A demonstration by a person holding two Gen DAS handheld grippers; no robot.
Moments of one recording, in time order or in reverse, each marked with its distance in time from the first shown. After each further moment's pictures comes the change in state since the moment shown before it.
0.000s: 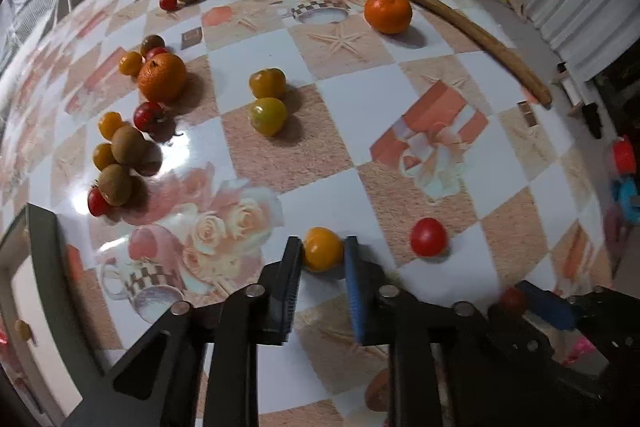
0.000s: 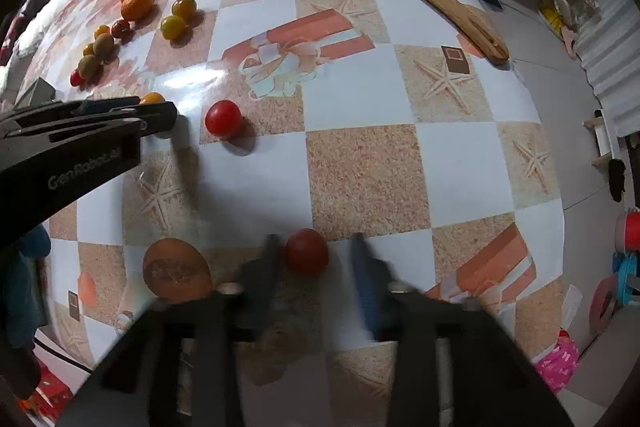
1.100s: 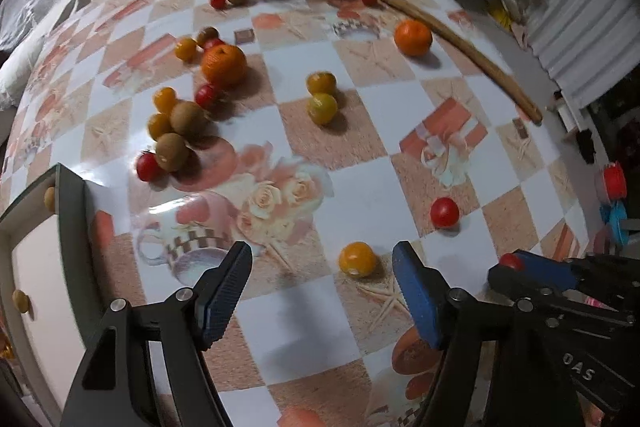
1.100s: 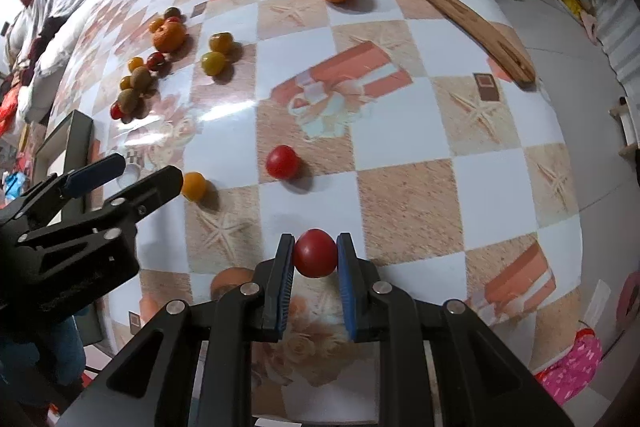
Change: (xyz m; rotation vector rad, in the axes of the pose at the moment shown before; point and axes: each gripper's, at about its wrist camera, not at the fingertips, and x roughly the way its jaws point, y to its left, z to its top) left arm -0.028 0.031 -0.024 -0.053 -0.057 -0.017; right arm -0.018 0.002 0.020 0.045 0.010 0.126
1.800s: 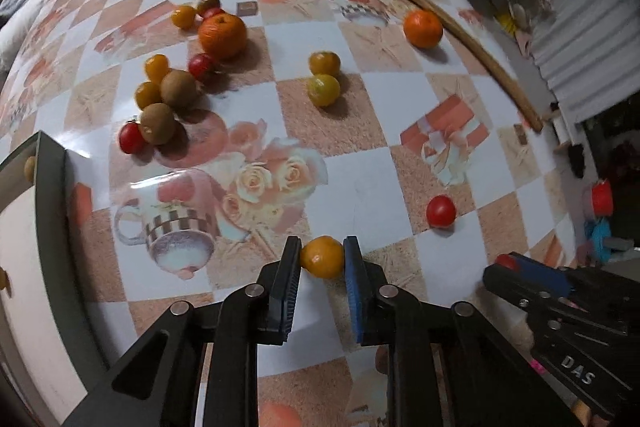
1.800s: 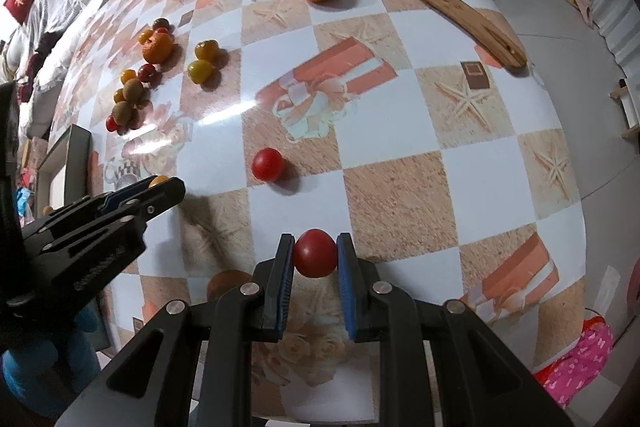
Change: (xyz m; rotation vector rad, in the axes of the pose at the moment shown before) left arm 0.002 0.010 0.000 -0.096 0.047 -0.073; right arm -0.001 -0.008 0.001 0.041 -0.004 0.028
